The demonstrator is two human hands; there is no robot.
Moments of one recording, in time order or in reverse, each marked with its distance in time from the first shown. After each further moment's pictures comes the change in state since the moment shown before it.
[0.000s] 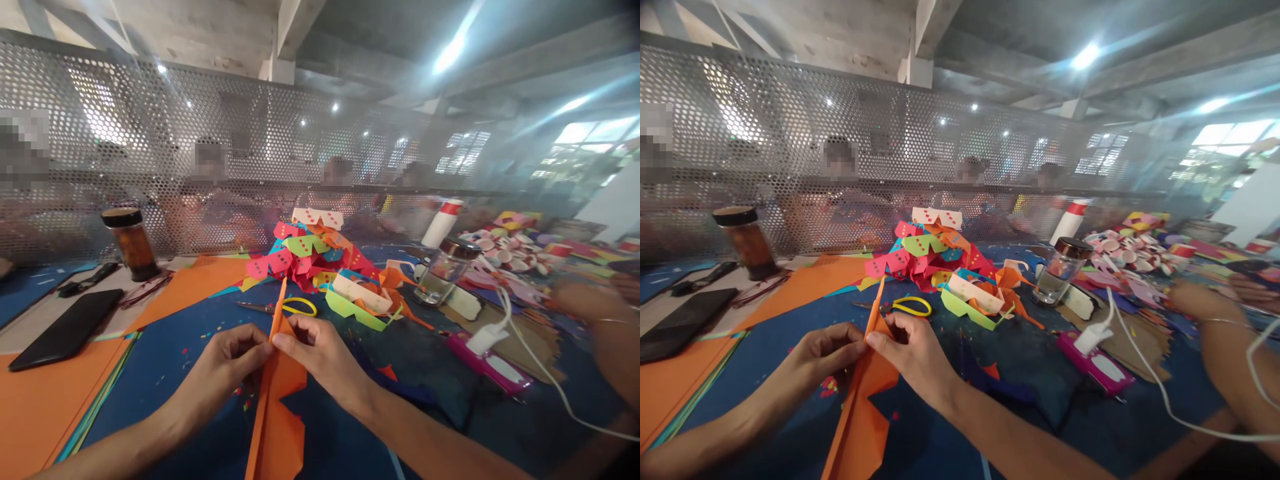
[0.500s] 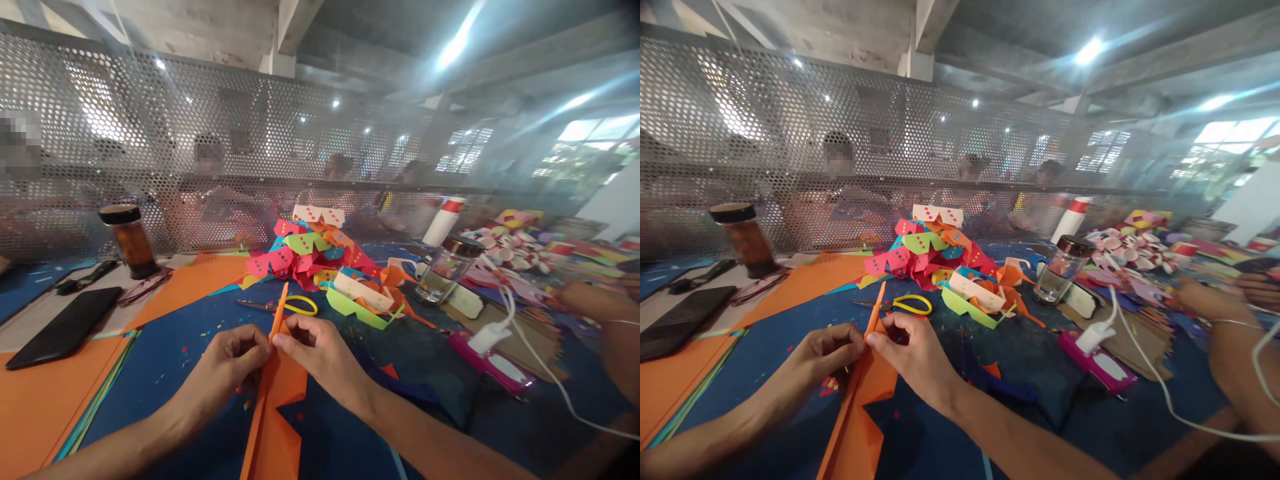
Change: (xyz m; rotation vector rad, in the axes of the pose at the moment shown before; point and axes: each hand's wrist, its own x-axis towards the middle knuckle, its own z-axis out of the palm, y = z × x) left_hand 0.004 -0.006 0.002 -0.069 0.027 -0.028; right_hand 0.002 0.004 0.000 -0.068 0.017 -0.067
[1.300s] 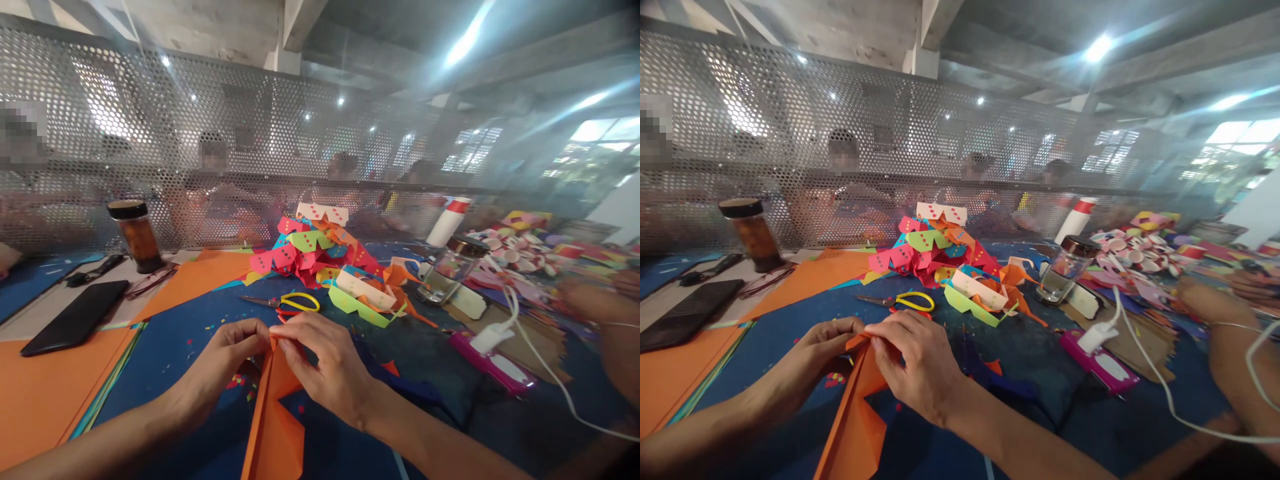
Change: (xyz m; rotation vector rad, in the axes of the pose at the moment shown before) left_hand -0.002 0.000 -0.005 -0.125 -0.014 -0.020; right_hand -0.012 -0.004 -0.001 -0.655 0.098 -0.674
